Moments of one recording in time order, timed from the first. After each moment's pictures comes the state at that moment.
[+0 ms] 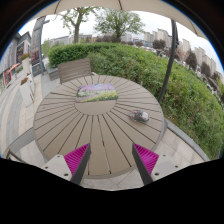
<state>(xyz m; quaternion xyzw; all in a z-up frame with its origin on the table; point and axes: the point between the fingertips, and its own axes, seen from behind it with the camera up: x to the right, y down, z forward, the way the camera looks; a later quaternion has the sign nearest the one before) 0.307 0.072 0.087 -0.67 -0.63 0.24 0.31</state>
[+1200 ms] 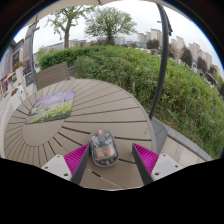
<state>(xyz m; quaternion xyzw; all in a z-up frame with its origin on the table) 0.084 0.289 -0.020 -0.69 -0.60 0.26 0.32</state>
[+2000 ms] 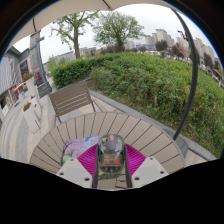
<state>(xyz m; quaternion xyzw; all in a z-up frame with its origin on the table) -0.096 0.139 0.124 -0.66 -0.60 0.35 0.28</state>
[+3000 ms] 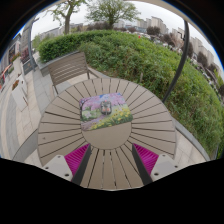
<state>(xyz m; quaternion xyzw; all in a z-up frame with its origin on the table) 0.117 -0.001 0.141 -0.72 -0.62 0.17 0.26</state>
